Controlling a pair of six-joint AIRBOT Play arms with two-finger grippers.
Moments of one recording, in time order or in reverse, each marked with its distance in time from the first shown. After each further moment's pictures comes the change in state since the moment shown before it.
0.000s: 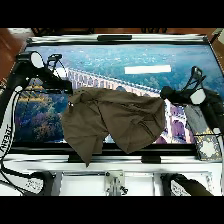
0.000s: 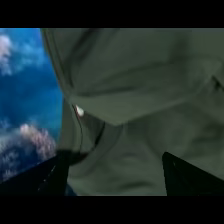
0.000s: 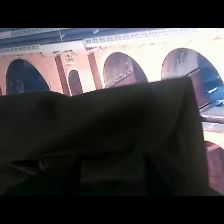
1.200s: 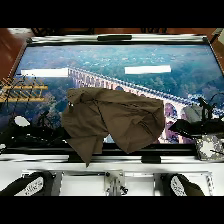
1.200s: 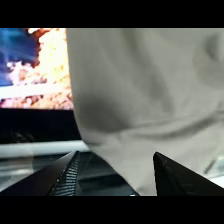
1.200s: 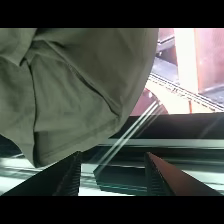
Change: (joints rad) left arm 0.266 0.546 -1.195 -0.447 0.353 0.069; right arm -0.395 0.218 -0.257 0.216 0.605 -0.466
